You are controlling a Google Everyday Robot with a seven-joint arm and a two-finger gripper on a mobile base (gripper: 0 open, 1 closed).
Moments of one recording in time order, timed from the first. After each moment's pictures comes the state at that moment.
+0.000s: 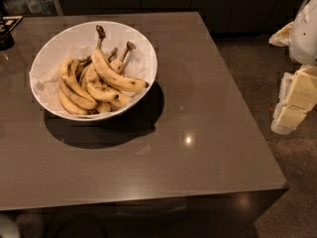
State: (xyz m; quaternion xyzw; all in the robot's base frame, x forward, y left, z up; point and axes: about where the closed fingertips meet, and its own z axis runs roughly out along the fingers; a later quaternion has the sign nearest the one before) arm 0.438 -0.217 0.976 -0.60 0.78 -0.03 0.16
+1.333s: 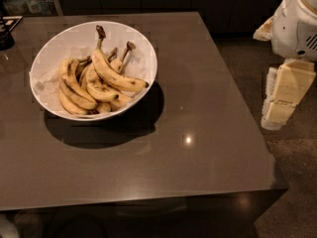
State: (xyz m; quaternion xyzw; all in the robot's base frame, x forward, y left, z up) arm 0.441 -0.193 0.984 -0.63 0.76 -0.05 0.14
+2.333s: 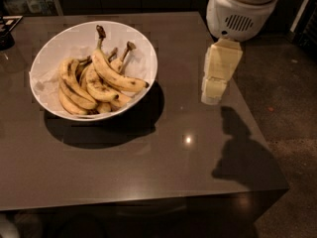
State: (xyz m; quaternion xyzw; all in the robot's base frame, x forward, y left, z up) arm 0.491 -0.118 0.994 -0.62 0.77 -0.08 0.15
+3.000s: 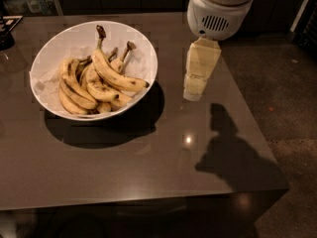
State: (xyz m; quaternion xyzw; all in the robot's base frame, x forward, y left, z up) arm 0.504 -0.091 0.994 -0.61 0.77 -0.10 0.16
